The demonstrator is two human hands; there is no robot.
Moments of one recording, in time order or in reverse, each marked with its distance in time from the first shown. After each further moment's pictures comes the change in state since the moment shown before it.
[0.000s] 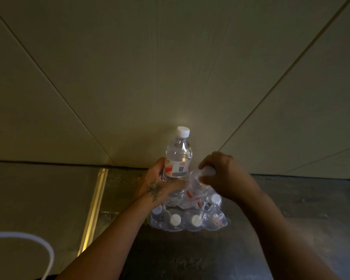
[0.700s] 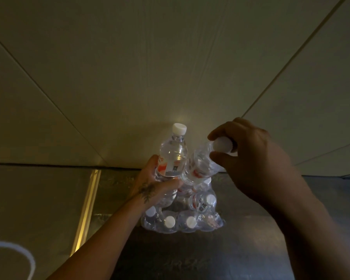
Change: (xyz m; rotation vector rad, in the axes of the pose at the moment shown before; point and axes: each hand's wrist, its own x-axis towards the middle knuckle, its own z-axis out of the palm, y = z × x) left_hand -0.003 0.007 -0.003 -0.109 -0.027 0.037; right_hand -0.042 -0.042 -0.080 0.018 0.322 -0.126
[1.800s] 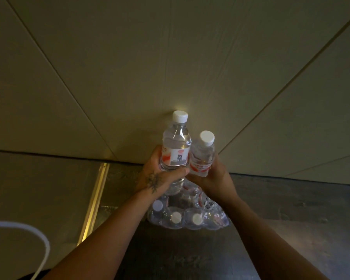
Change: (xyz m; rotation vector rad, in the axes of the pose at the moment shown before) left_hand -0.001 0.013 -0.003 -0.019 0.116 0.007; right_hand 0.002 0.064 0.156 0.529 -0.111 0.176
